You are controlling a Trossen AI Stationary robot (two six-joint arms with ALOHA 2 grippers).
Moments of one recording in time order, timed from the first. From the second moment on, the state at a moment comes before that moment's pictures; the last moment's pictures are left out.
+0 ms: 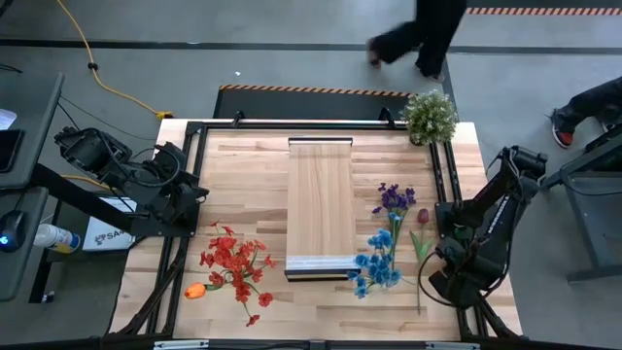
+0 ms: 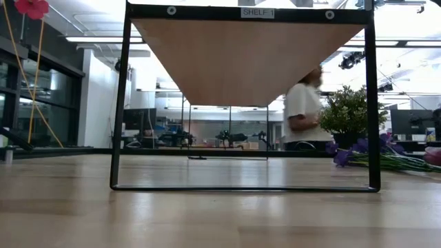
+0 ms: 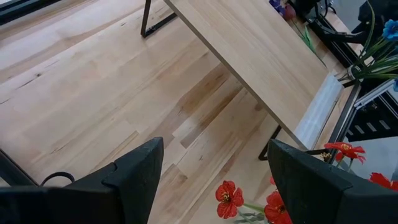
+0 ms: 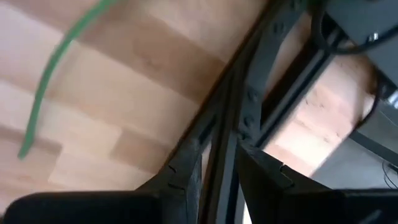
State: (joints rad) left arm -0.55 0.87 1.46 -1.57 -0.53 -1.26; right arm 1.09 1.34 0.89 -1.24 -0.19 2.11
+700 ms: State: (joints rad) left arm -0.55 0.88 1.46 -1.57 -0.48 -1.27; right arm 0.90 1.24 0.70 -1.18 -0.04 2.05
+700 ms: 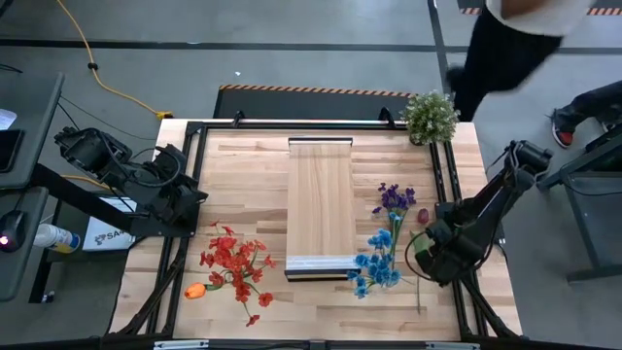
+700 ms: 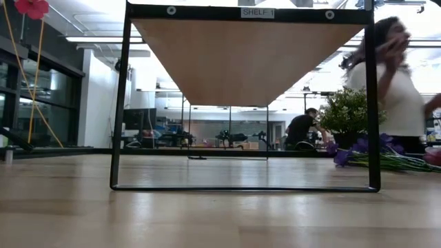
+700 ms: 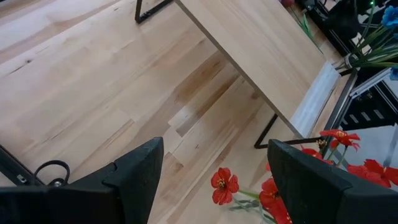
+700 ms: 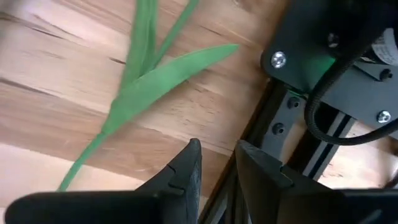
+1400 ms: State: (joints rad) left arm -0.55 0.88 1.46 -1.57 -0.48 -1.26; right arm 0.62 1.17 0.55 -0.90 0.09 1.94
